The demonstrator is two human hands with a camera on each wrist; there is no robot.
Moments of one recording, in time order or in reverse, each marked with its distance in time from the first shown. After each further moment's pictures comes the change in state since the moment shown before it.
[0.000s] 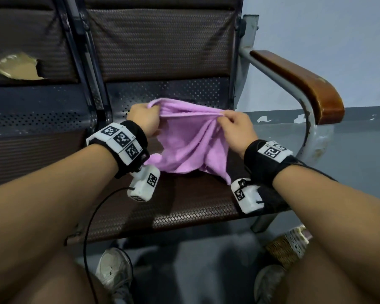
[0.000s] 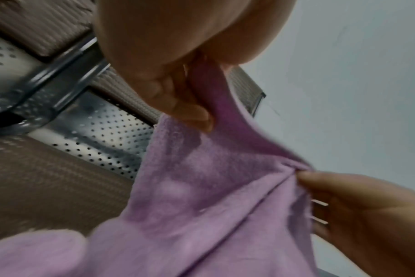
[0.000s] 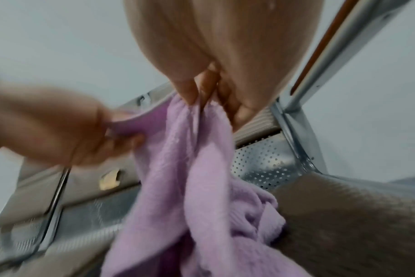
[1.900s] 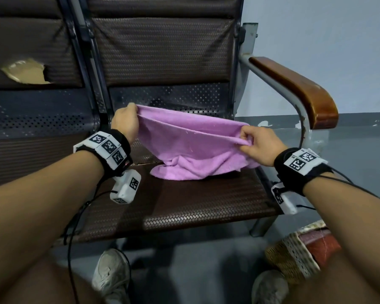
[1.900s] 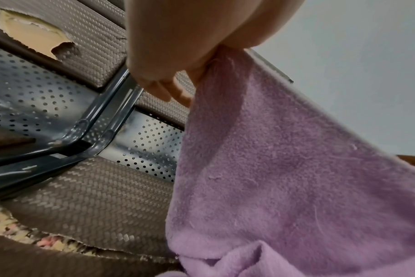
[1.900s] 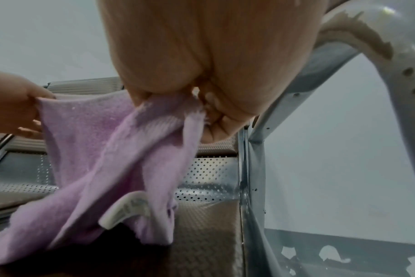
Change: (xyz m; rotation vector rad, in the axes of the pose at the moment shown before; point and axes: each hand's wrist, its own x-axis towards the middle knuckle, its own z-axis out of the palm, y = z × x) left_hand 0.028 -0.026 -0.034 0.258 0.167 0.117; right_hand -0.006 0.038 -0.073 -0.606 -0.261 -0.148
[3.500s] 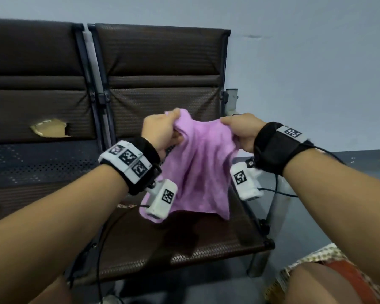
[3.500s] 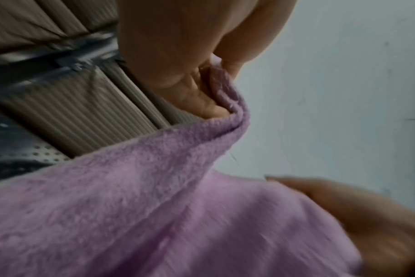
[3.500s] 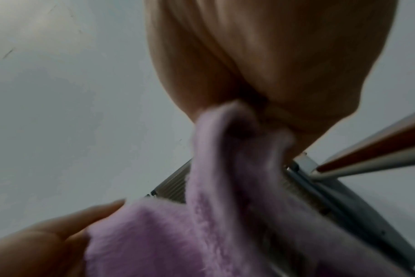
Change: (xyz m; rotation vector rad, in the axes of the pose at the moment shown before) left_hand -0.069 0.181 -0.027 -0.734 -0.222 -0.022; right_hand 0.042 -0.142 -0.141 0.852 0.122 0.481
